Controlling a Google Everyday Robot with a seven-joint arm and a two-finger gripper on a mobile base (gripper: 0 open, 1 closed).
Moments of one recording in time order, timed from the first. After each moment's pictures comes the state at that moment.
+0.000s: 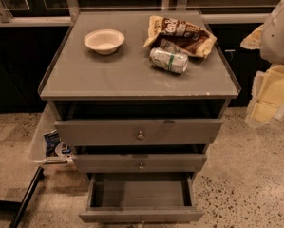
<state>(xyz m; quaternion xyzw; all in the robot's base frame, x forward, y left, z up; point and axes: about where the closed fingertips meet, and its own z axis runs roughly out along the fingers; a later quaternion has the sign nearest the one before) 0.438 -0.217 0.976 -0.60 0.78 -0.03 0.16</state>
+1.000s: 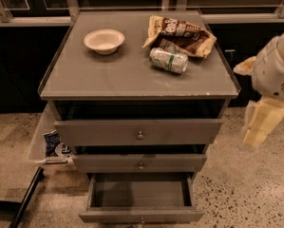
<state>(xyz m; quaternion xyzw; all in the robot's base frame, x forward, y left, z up) 0.430 -0.216 0.922 -0.61 0.78 -0.01 0.17</state>
